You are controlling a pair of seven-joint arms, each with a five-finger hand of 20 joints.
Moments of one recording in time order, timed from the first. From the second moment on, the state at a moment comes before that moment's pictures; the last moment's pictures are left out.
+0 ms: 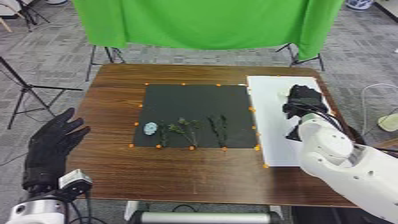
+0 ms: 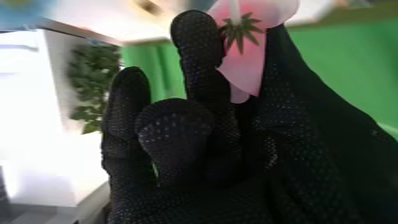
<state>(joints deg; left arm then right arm) 140.9 -61.6 -101.4 -134.7 51.8 27.1 14.6 -62.2 -33.3 35.4 -103.9 -117.2 11.7 48.2</state>
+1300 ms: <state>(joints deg) 131.2 -62.5 -100.2 -130.2 54.8 20.3 7.5 -33.7 -74.8 5.3 -86.3 -113.1 16.2 47.6</state>
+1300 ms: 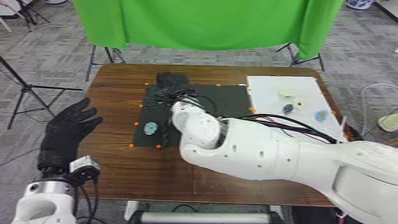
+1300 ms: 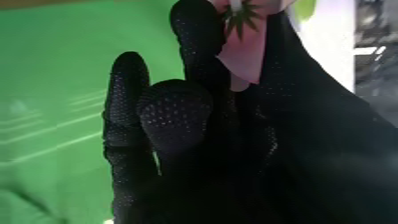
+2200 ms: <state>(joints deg) 132.8 -64.0 -101.9 -131.6 56.5 18.4 1.1 -51.2 -77.8 16.2 -86.5 -116.0 8.1 43.8</state>
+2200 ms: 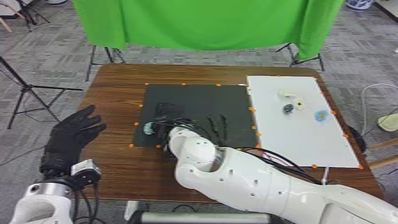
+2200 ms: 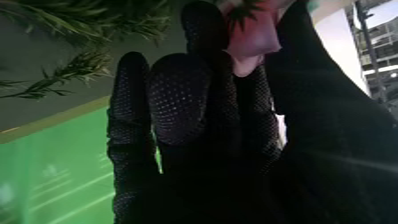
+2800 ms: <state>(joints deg) 131.8 -64.3 -102.3 -131.5 57.1 16.4 -1.7 -48.1 -77.6 13.3 -85.3 -115.9 15.1 46.5</state>
